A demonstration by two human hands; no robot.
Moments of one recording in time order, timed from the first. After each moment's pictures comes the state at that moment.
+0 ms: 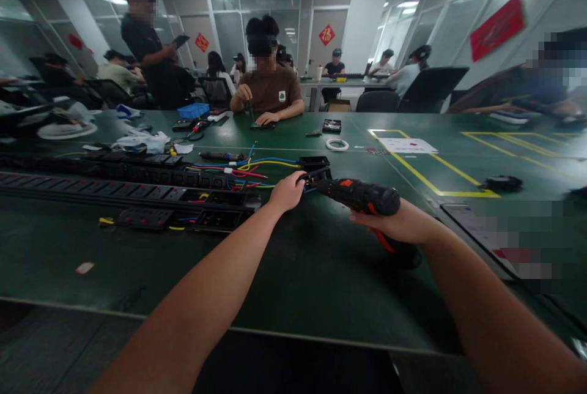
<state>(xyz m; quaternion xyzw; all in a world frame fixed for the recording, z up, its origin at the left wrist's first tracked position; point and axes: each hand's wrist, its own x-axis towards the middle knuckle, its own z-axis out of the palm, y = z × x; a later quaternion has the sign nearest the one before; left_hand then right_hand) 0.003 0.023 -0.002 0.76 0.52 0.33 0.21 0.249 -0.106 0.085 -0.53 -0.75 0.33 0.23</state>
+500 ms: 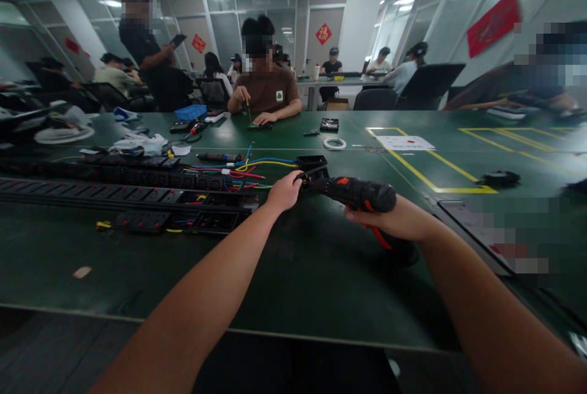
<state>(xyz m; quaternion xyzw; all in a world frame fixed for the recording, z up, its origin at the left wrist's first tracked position) 0.001 0.023 -0.001 0.75 0.53 0.32 0.22 0.251 -0.102 0.083 -0.53 -0.74 0.35 0.22</state>
